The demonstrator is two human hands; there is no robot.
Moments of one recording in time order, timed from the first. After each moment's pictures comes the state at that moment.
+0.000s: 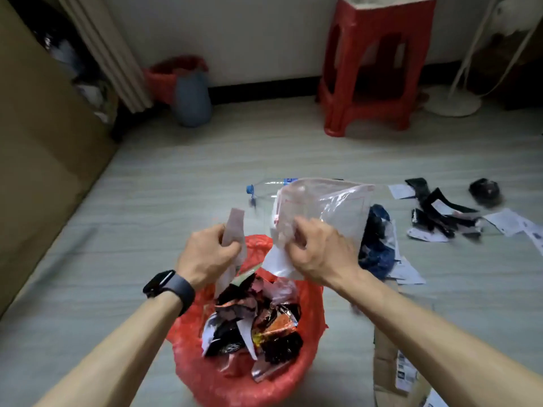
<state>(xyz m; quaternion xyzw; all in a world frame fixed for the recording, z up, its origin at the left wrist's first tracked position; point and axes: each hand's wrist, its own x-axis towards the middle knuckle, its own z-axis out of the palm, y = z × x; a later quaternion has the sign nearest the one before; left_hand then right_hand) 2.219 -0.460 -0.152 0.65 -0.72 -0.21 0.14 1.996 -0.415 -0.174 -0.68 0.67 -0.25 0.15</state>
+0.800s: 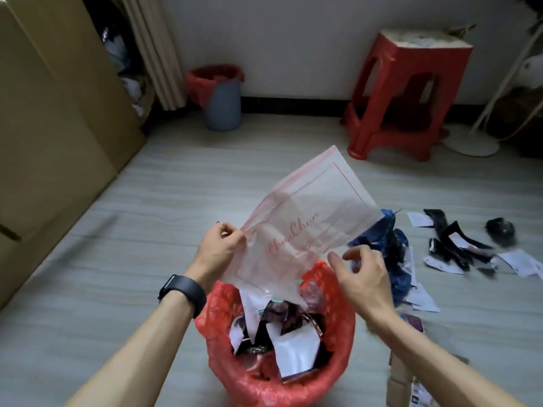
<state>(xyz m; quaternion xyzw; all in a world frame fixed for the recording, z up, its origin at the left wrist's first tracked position) 2.272 -0.460 -0.151 0.65 -0.48 -0.44 0.39 2.019 -0.387 -0.186 -0.50 0.76 -0.35 0.22</state>
